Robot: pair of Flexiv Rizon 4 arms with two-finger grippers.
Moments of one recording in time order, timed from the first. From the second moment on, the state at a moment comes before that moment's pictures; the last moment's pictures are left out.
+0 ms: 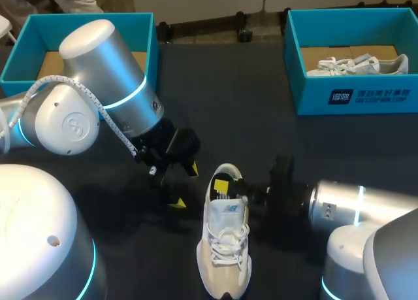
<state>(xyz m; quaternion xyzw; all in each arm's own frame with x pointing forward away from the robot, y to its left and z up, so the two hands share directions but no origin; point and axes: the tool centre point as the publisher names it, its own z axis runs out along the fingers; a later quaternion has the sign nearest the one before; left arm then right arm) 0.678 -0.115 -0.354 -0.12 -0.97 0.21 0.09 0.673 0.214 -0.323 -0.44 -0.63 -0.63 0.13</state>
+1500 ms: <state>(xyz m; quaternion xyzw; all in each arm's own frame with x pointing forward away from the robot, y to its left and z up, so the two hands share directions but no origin) 0.678 -0.115 -0.354 -0.12 -0.97 0.21 0.09 0.738 0.149 -0.291 -0.48 -0.67 -0.52 0.22</state>
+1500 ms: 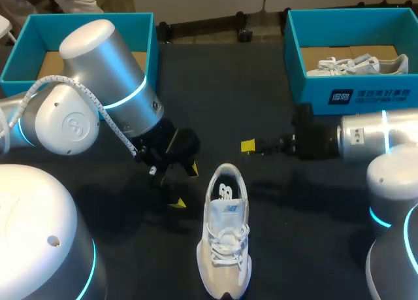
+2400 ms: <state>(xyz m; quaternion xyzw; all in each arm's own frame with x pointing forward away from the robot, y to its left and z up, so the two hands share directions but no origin) 0.695 -0.082 -0.345 -0.12 -0.97 0.19 0.09 0.735 0.131 -0.282 -0.52 -0.78 -0.30 0.19</state>
